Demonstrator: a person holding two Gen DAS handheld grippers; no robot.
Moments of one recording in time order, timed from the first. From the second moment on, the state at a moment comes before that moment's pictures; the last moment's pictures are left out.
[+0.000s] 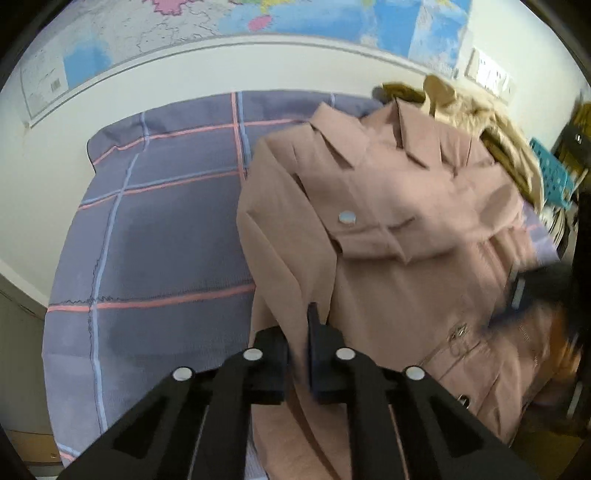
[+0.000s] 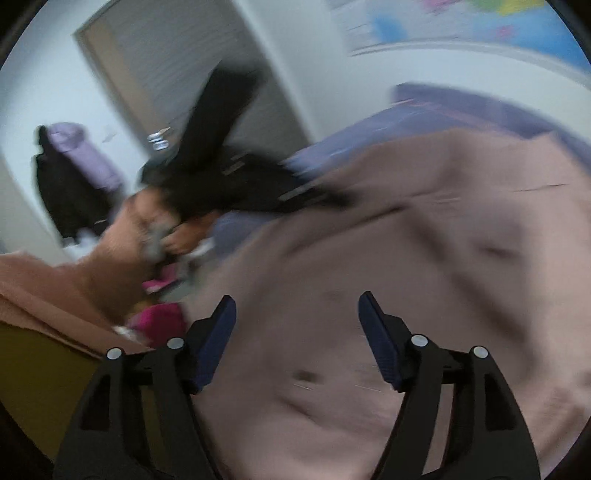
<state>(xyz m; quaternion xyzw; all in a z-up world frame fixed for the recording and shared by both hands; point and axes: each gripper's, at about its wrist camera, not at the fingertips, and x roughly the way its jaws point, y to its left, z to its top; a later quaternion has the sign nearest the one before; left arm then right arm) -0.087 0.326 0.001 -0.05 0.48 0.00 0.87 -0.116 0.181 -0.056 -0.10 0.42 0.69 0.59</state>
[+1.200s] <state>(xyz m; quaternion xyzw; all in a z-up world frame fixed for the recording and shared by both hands) -0.083 0.308 0.006 -0.09 0.46 -0.11 0.88 0.028 0.039 -0.085 0.11 0.54 0.55 0.63</state>
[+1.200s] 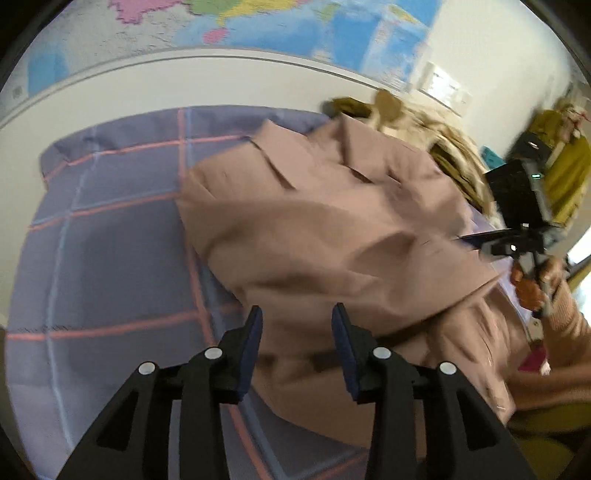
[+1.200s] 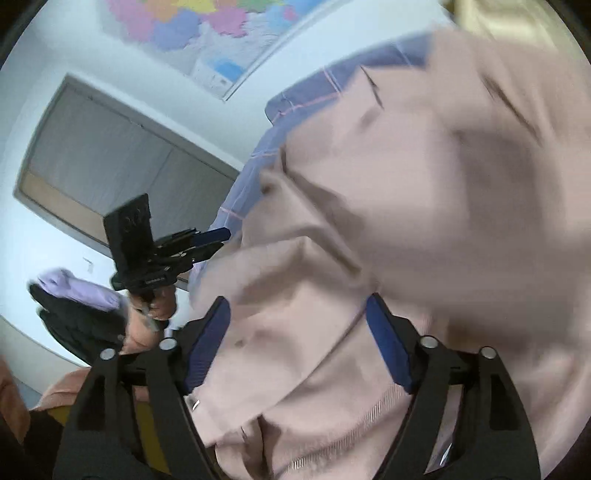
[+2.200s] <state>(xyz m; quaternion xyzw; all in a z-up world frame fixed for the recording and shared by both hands) -0.113 0.277 0.023 0.04 0.42 -0.05 0.91 0.051 0.040 0.007 -0.13 0.42 0.44 0.79</state>
